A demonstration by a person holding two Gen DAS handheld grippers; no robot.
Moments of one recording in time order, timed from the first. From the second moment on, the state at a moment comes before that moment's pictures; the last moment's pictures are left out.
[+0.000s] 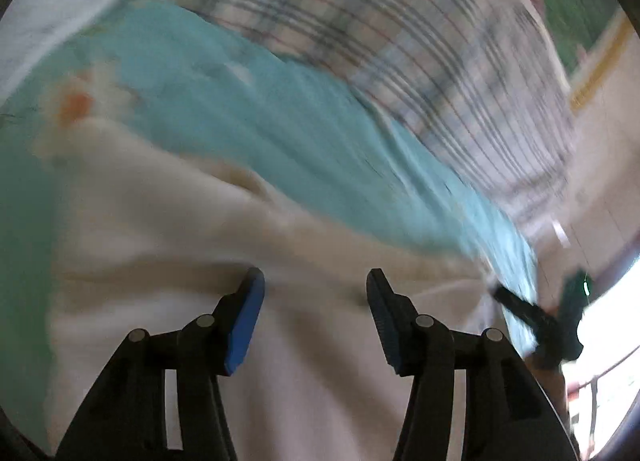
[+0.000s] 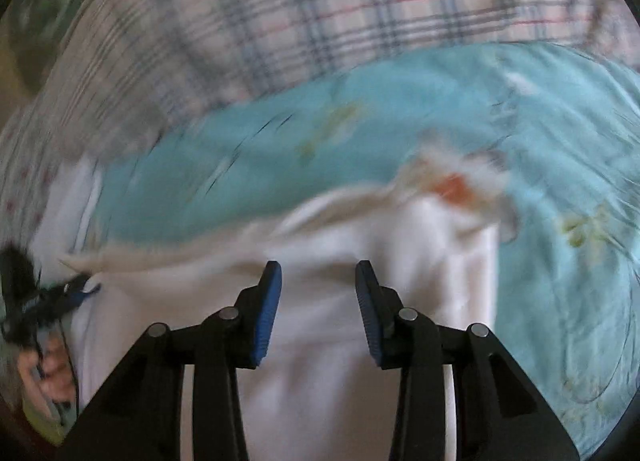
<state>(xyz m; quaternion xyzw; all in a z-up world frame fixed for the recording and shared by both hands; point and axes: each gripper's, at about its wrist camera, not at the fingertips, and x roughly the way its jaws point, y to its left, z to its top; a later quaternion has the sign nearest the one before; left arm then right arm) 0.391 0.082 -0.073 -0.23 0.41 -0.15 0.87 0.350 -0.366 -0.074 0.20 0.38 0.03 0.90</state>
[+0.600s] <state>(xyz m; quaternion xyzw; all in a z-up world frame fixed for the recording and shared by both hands) 0.237 0.095 -0.081 -0.31 0.39 -0.16 0.85 0.238 -0.321 -0.083 0.27 0.37 0.08 0.88</state>
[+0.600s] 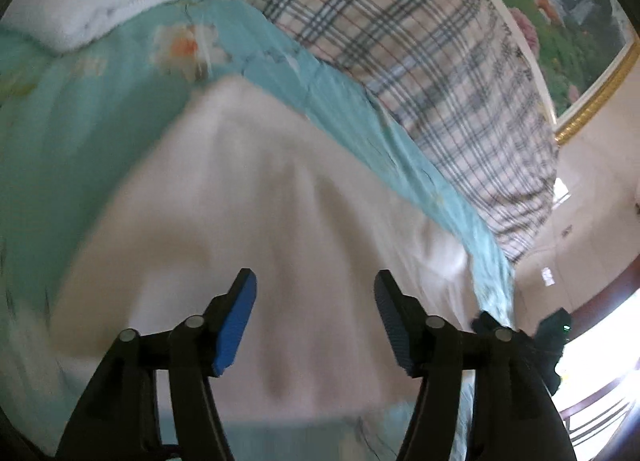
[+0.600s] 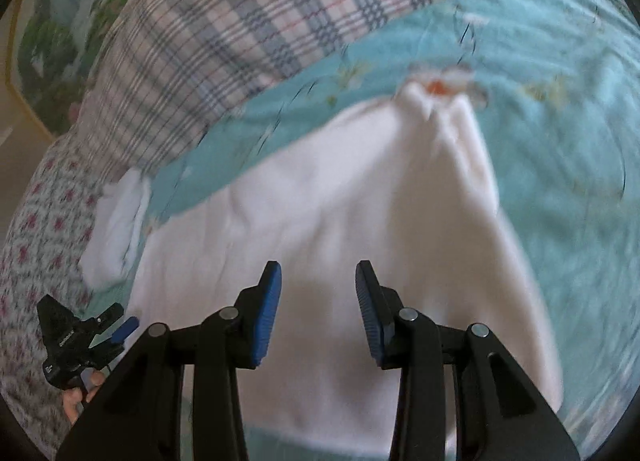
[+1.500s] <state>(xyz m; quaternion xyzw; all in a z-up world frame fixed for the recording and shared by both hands) 0.229 0.126 -0.135 -0.40 0.40 -0.09 0.82 0.279 -0.169 -0.117 0.13 0.45 0.21 0.86</state>
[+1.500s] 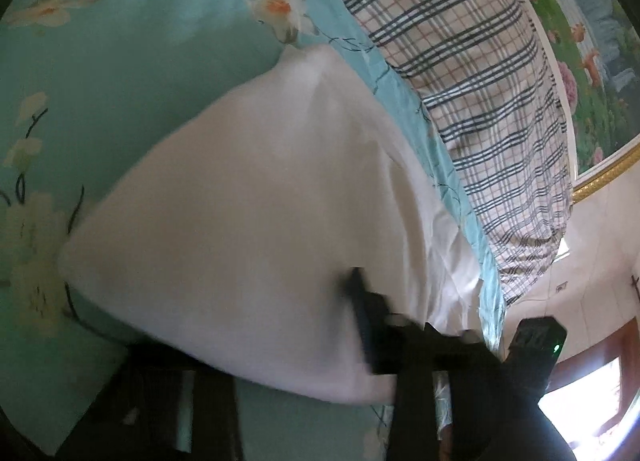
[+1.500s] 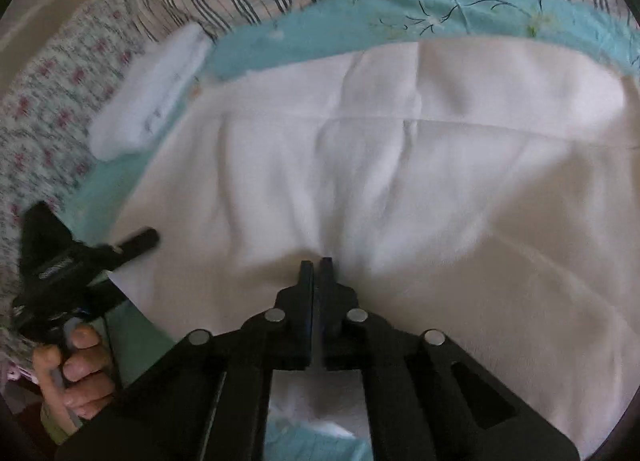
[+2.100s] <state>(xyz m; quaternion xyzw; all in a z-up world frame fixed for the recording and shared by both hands) 0.244 -0.055 -0.002 -0.14 0.33 -0.27 0.90 0.250 -0.318 -0.099 0.39 0.39 0.17 0.82</state>
